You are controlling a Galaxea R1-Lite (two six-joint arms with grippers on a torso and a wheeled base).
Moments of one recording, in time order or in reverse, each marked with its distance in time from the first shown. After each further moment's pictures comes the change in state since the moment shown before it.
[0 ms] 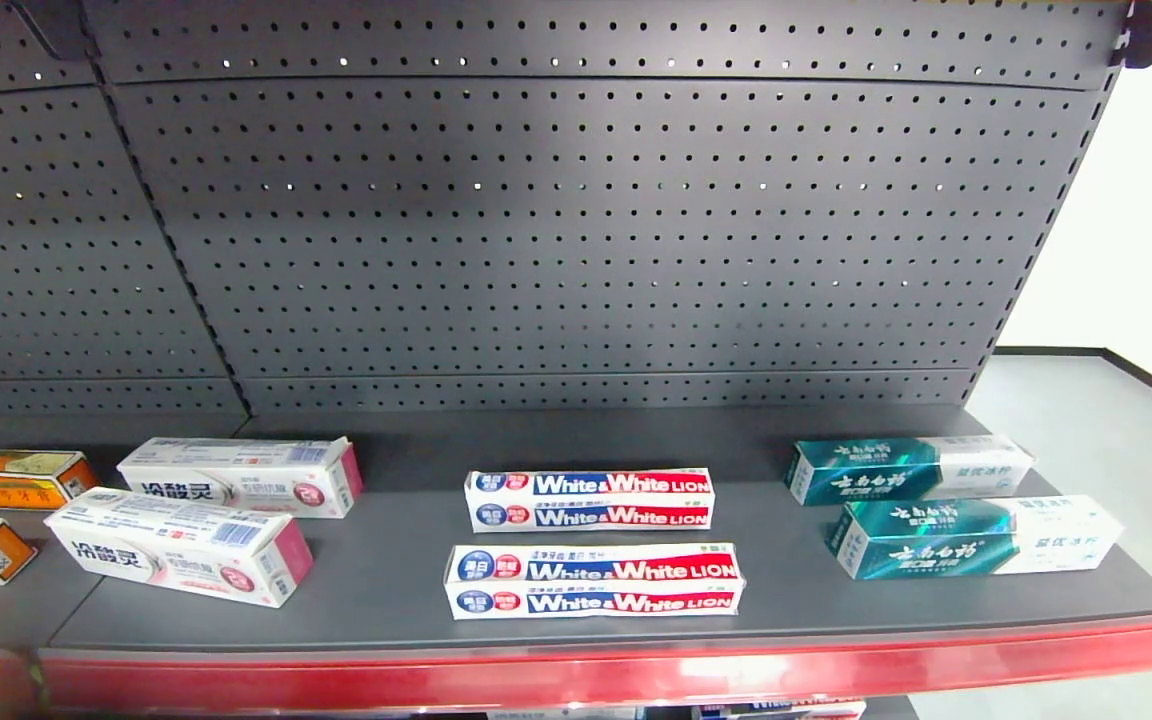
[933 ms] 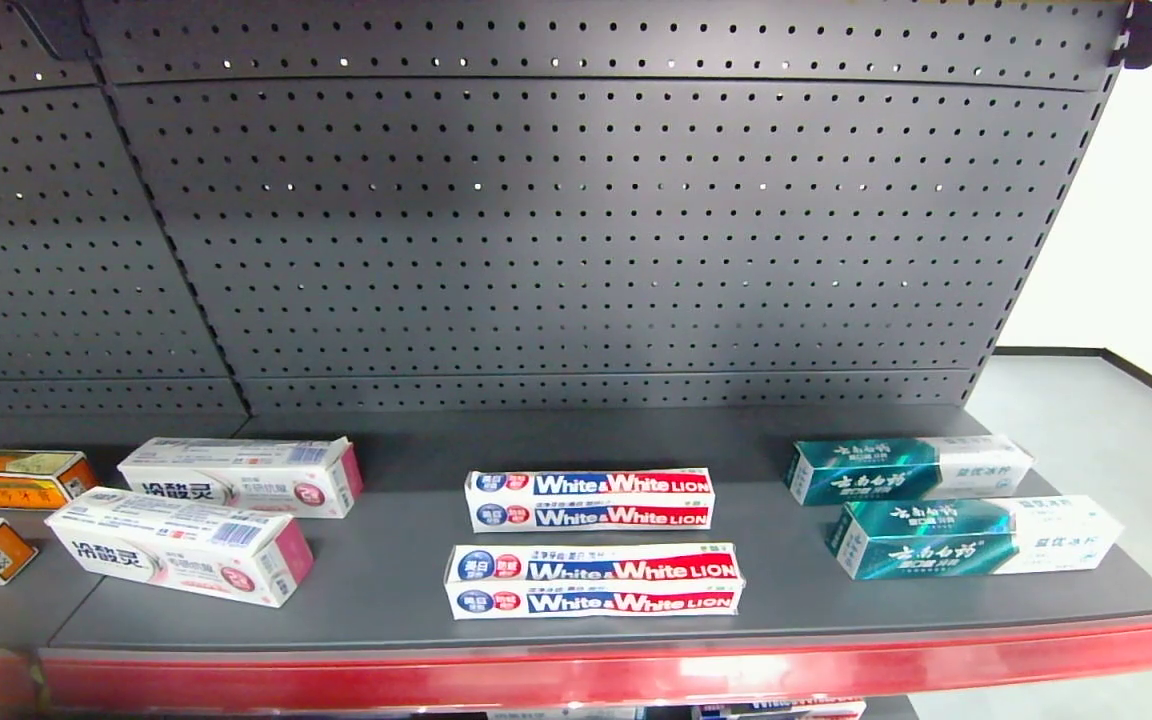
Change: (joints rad) left arm -0.003 -0.001 0.050 -0.089 -0.116 -0.049; right arm 0.001 -0.010 0.007 -0.001 -0.006 0.005
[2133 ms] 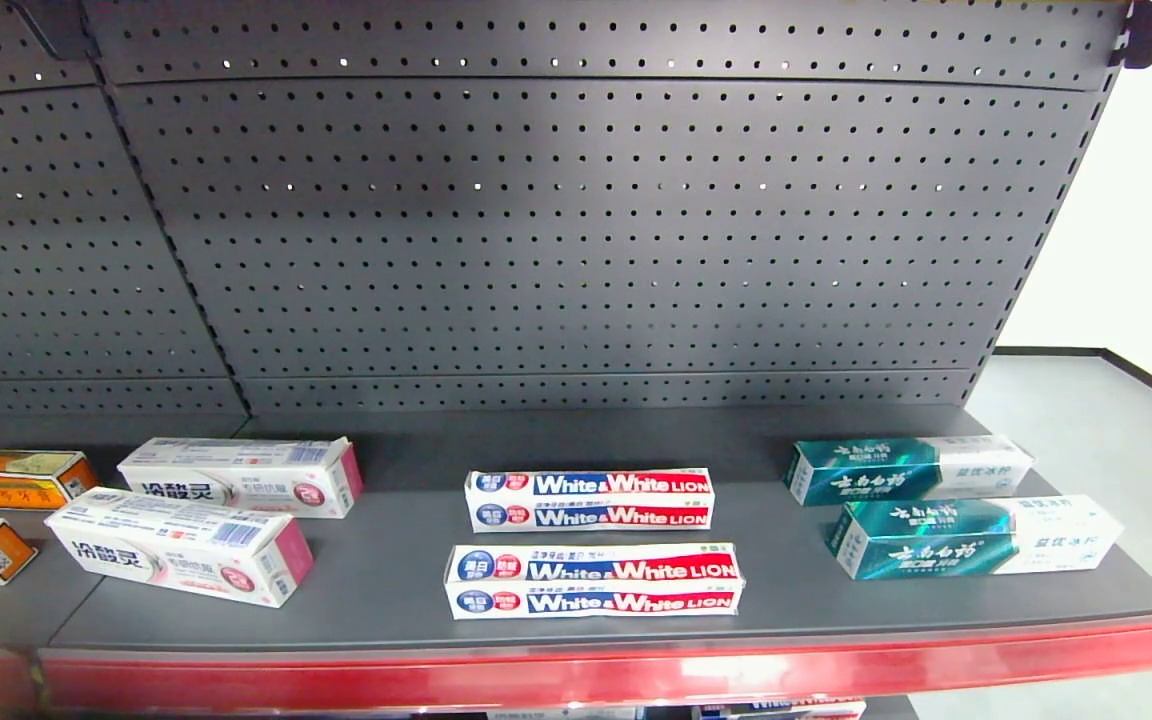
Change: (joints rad) left arm -0.001 0.011 0.010 -0.001 0.033 -0.073; right arm 0.000 0.000 0.000 0.000 0.004 -0.004
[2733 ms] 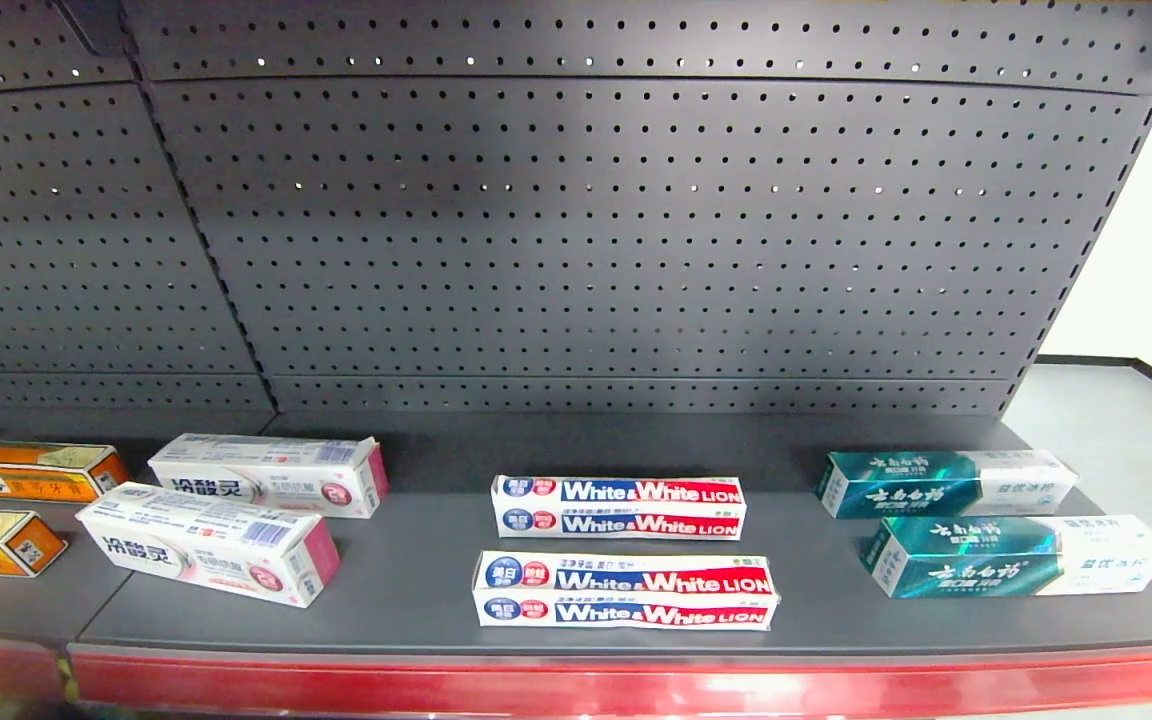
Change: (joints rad) left arm -0.001 0.001 0.000 0.000 -0.001 0.003; right arm 0.000 0.000 0.000 0.000 0.003 0.003
